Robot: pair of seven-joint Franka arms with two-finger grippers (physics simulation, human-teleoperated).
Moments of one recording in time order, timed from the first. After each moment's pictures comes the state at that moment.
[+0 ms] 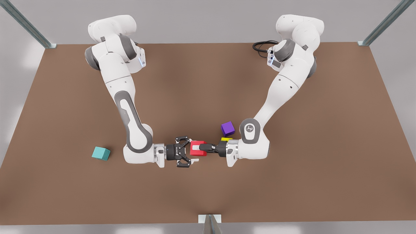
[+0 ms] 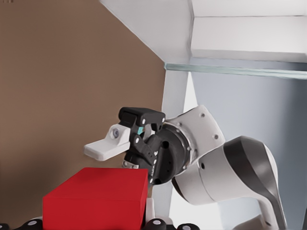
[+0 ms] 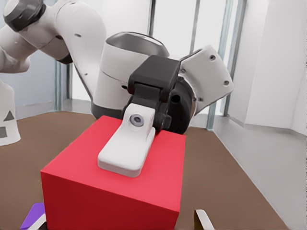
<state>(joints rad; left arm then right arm) -0.22 1.08 -0.56 -1.01 -1.00 2.25 0.16 0.32 0.91 0.06 -1.25 1.52 1.92 -2.23</state>
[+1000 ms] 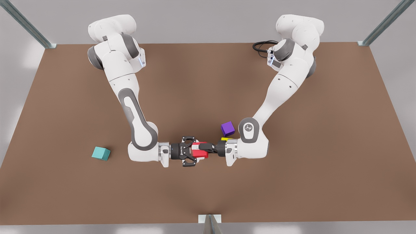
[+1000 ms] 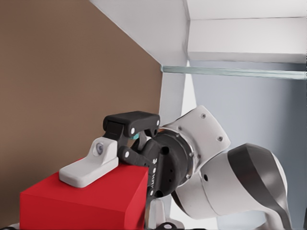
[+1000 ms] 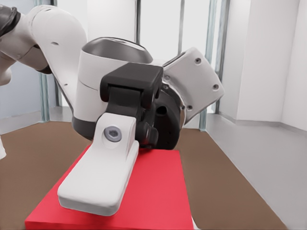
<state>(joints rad) -0.22 1.08 -0.56 -1.01 -1.01 2.27 0.18 0.35 0.91 0.06 -1.23 1.56 1.98 -2.15</state>
